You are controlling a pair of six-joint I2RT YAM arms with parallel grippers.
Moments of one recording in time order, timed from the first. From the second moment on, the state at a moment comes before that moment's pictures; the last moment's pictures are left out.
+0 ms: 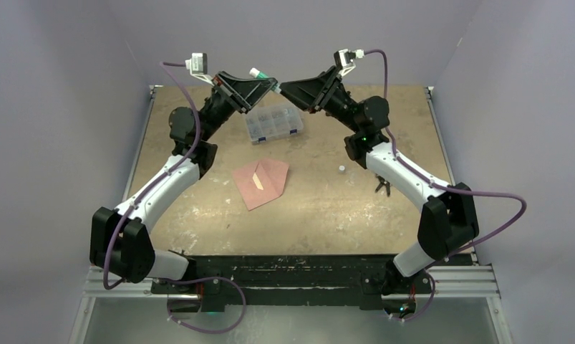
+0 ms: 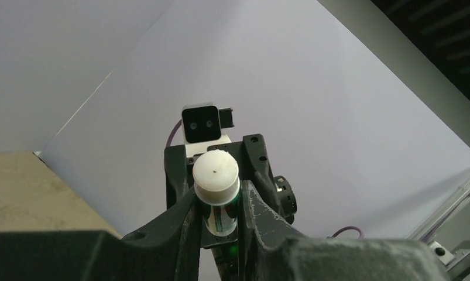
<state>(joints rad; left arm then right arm) -0.37 1.39 1.08 0.94 0.48 -1.23 0.50 1.56 1.24 0.95 -0.55 1.43</state>
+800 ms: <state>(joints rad) -0.38 1.38 1.10 1.00 0.51 -1.22 0.52 1.56 1.23 0.93 -0.55 1.65</state>
